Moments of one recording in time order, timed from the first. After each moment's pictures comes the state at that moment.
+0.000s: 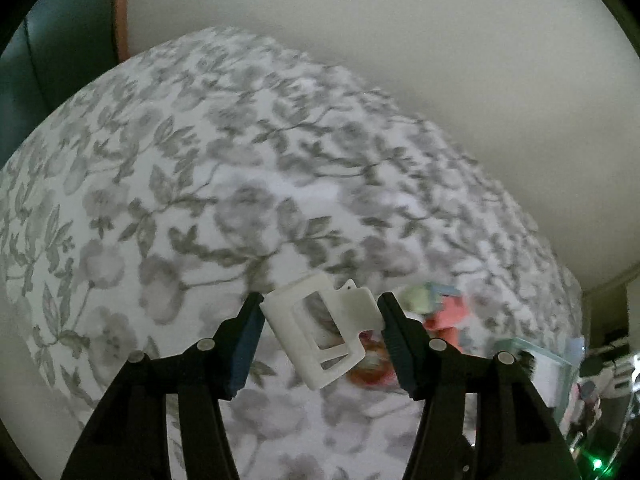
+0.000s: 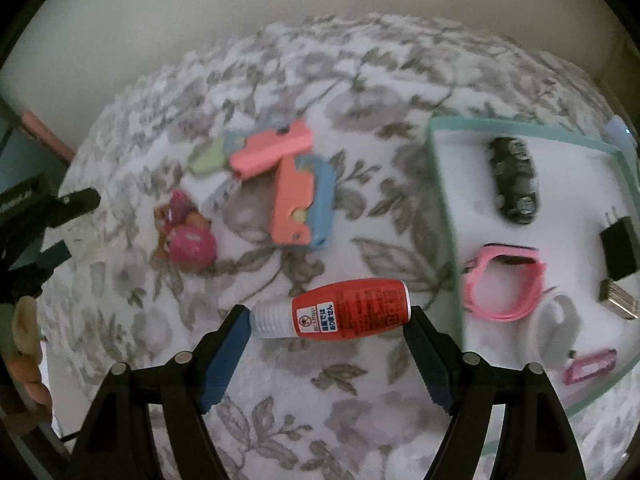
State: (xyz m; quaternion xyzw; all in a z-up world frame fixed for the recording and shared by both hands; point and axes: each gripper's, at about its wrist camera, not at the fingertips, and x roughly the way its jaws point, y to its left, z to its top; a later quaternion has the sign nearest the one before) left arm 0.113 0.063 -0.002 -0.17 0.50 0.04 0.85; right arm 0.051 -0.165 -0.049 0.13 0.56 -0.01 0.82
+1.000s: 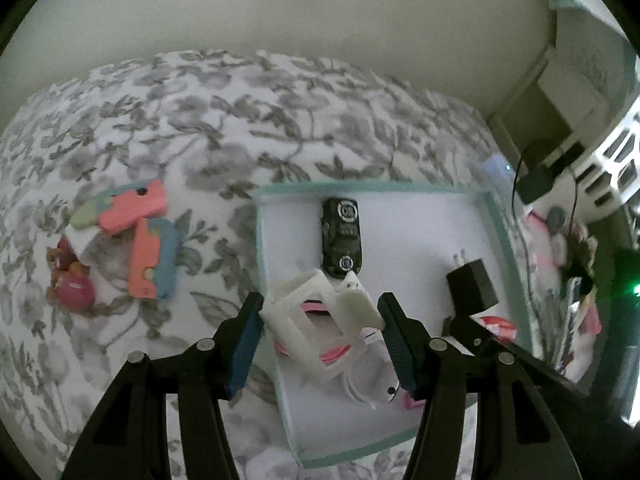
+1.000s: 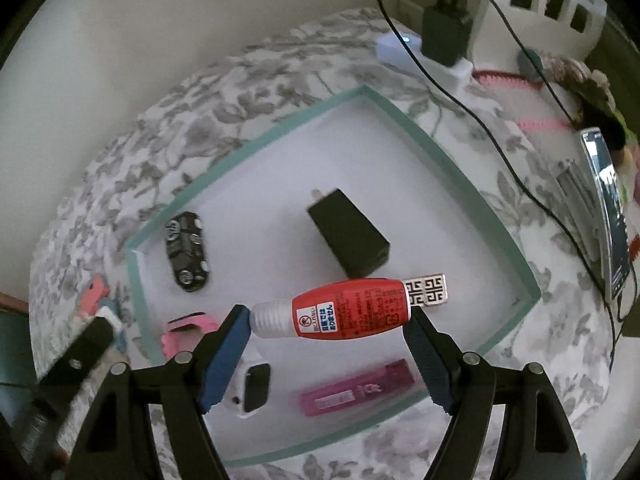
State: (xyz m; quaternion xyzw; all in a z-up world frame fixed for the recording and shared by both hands) left arm 0.062 -0.213 -0.019 0.00 0.56 -0.17 0.81; right arm -0.010 -0.392 -0.045 0.27 0.54 -0.21 0.77
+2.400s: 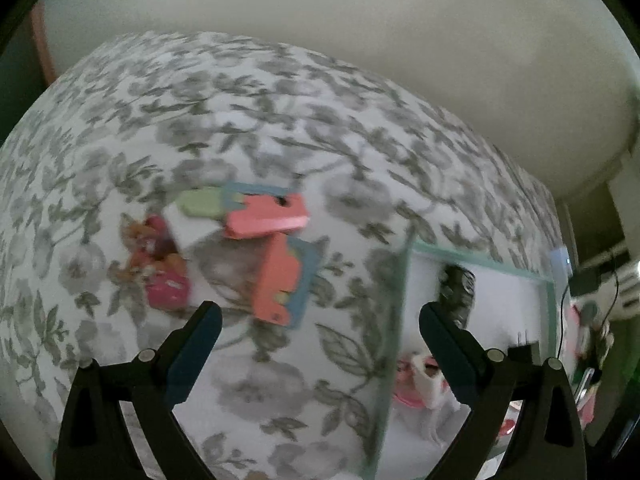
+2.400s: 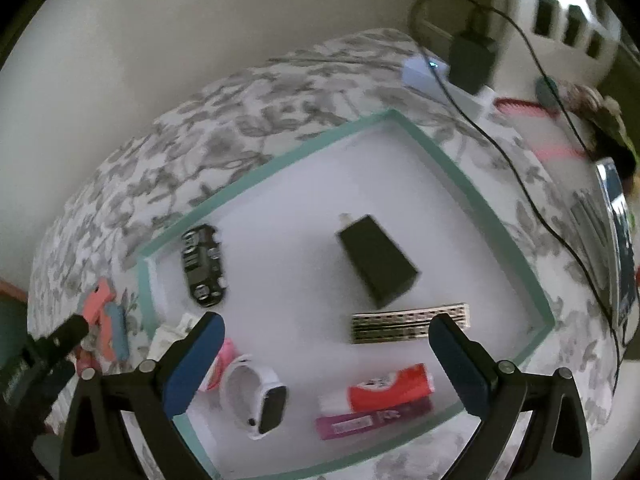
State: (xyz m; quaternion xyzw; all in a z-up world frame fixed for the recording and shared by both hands) left arm 0.098 -0.103 -0.019 -0.11 0.54 -0.04 0.83; right arm 0.009 -0.370 -0.035 0.23 0.51 -0.18 0.81
